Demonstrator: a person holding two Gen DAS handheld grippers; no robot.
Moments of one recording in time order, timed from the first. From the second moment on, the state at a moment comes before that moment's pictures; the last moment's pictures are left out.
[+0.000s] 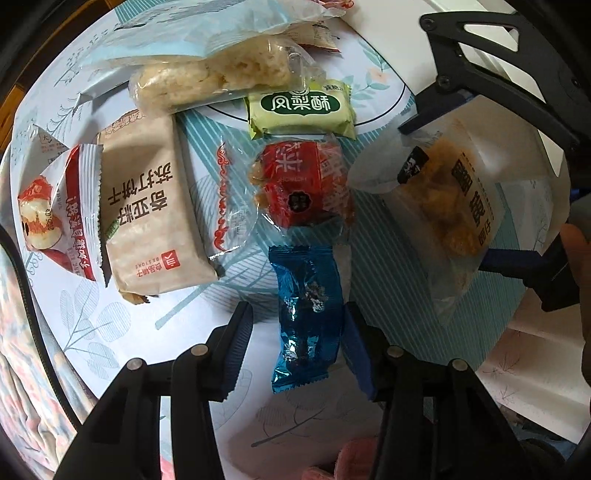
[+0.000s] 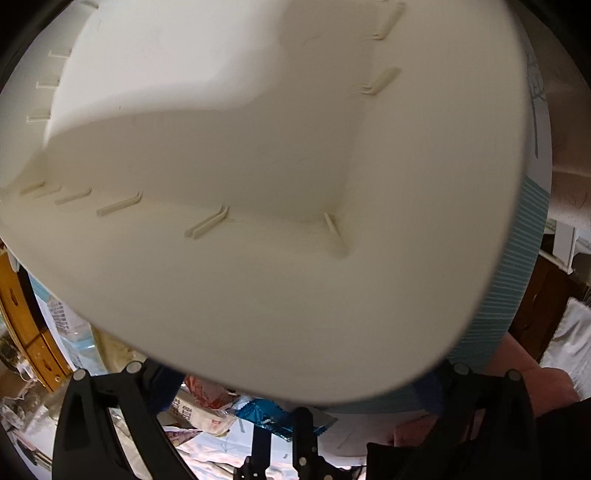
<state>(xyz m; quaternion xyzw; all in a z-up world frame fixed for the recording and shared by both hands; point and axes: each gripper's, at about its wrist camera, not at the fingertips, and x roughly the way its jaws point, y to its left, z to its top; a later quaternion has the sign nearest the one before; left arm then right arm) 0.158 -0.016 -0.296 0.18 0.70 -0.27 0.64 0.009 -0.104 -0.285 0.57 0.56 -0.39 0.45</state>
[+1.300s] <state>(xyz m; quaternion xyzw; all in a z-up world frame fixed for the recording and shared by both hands) 0.141 0.132 -0.243 0.05 0.68 -0.23 0.70 -0.061 -0.036 -0.254 0.54 0.56 -0.28 0.56</state>
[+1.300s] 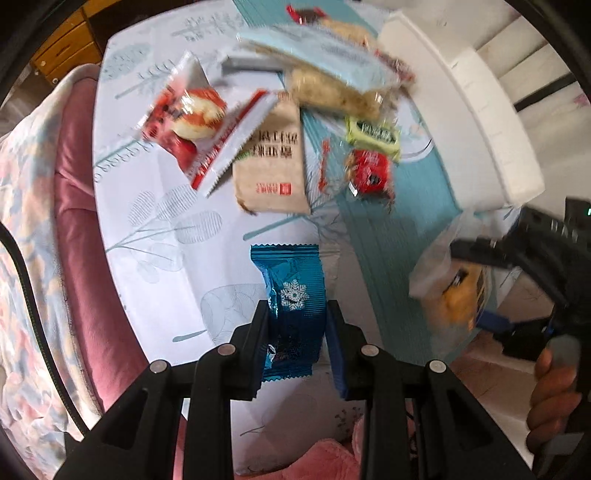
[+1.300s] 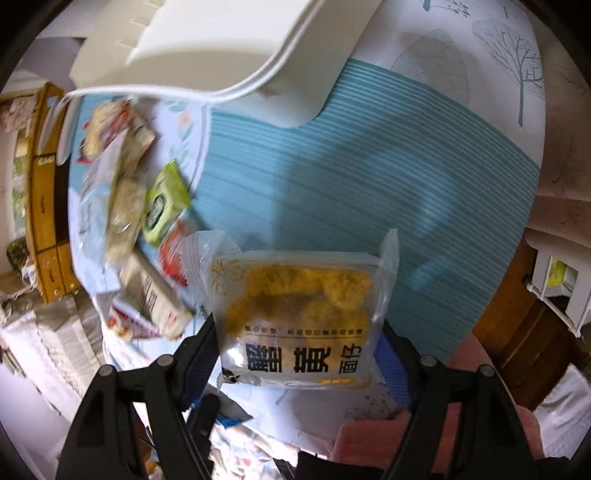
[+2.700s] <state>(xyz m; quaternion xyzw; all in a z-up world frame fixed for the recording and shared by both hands) 0.107 -0.049 -0.110 -0.03 0.51 -0.28 0.82 -0.052 -0.205 -0.110 0.36 0.52 -0.12 0.76</state>
